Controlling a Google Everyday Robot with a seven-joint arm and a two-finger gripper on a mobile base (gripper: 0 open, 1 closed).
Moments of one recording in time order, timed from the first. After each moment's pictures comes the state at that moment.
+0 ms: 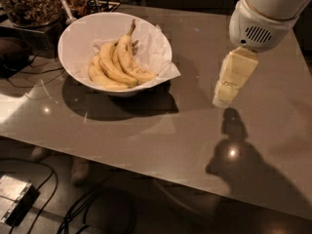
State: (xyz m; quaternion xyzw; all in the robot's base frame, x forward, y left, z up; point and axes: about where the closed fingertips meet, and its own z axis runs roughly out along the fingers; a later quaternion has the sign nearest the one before) arm 0.492 -0.161 0.975 -0.55 0.82 -0.06 0.16
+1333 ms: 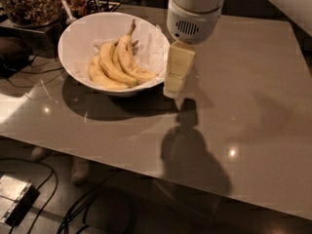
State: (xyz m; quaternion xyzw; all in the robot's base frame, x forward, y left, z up) arm 0.527 -0.072 0.973 -0.56 0.81 -0.09 0.14
